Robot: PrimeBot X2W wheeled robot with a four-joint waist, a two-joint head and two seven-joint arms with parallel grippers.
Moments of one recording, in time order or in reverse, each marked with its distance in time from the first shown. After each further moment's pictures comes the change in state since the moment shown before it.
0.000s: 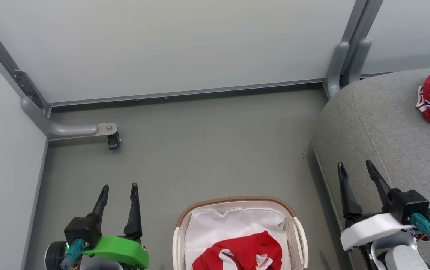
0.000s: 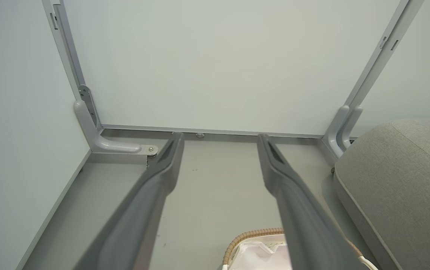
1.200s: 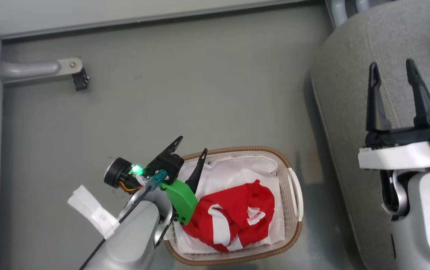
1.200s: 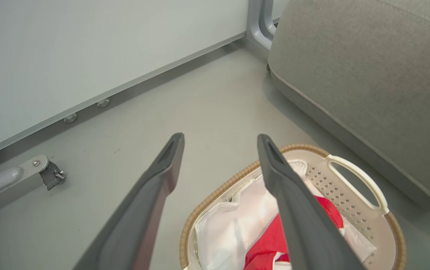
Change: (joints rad) left arm -0.454 -0.003 -0.398 0.399 0.110 -0.060 0.027; right arm -0.255 0.000 -0.065 -0.201 -0.054 0.000 0.000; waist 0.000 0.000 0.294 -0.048
